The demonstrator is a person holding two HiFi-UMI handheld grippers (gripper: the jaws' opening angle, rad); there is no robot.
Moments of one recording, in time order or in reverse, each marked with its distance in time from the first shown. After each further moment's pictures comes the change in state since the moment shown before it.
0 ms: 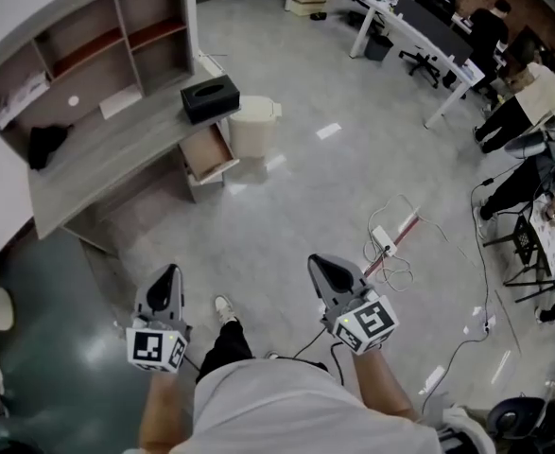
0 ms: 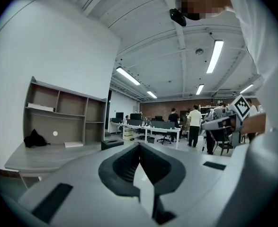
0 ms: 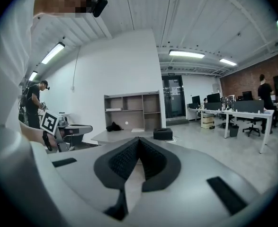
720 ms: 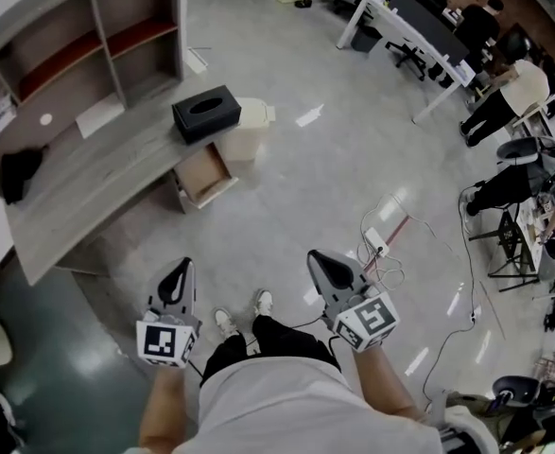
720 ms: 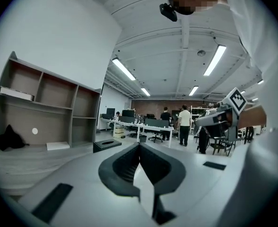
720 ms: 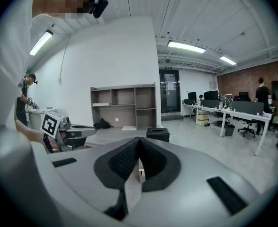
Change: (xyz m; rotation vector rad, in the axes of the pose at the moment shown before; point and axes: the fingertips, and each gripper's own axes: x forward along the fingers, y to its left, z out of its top) left arm 0.150 0.099 0.006 -0.022 0.030 -0.145; right arm 0.166 -0.043 0.041 -0.011 0.079 -0.067
